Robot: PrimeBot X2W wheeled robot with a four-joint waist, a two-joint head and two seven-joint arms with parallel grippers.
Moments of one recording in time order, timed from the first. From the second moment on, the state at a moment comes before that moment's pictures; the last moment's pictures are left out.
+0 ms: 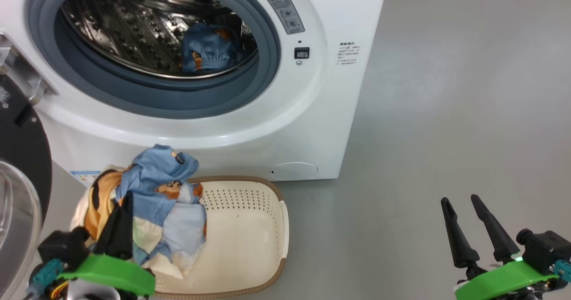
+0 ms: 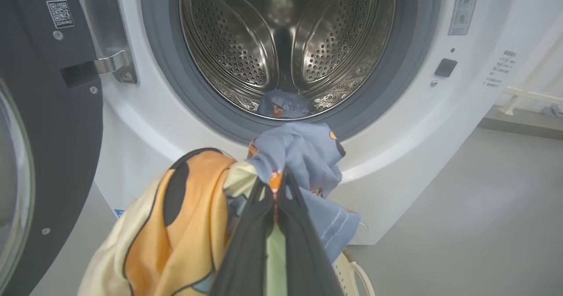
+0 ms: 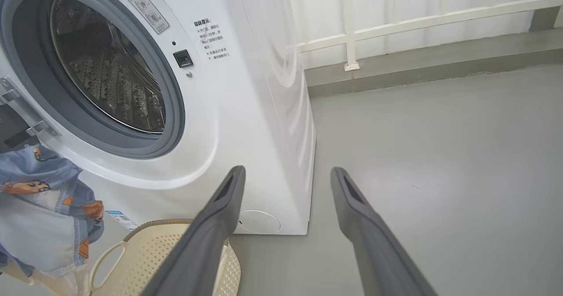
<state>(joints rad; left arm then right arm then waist) -0.18 0.17 -0.12 0.31 -0.43 -0.13 -0.26 -0.03 -0.20 0.05 0.17 0.43 0.13 -0.26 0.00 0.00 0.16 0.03</state>
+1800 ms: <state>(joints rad) -0.57 0.17 0.02 0.23 -0.38 -0.13 -0.26 -0.12 -0.11 0.09 0.13 0.42 0.13 -0.26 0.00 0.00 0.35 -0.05</state>
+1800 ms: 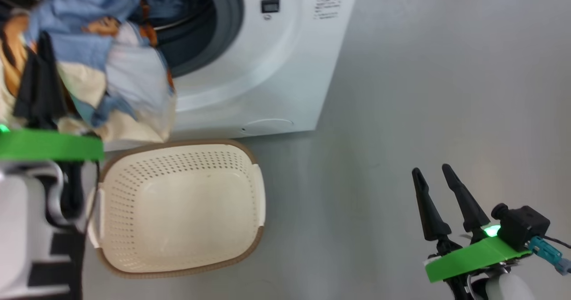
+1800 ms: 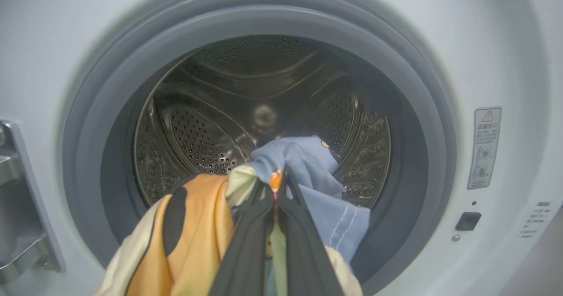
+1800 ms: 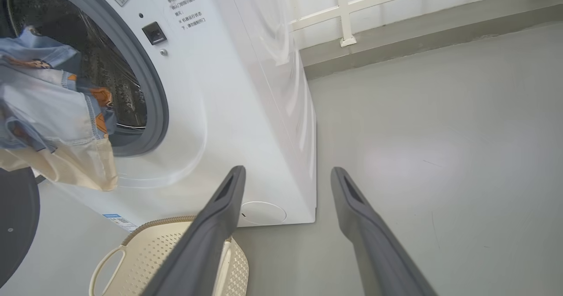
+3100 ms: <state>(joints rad) -1.21 0.30 0.01 0.81 -0.32 -0.13 -0.26 -0.25 -0.07 0.18 0.11 0.41 0.13 -0.26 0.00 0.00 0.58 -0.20</state>
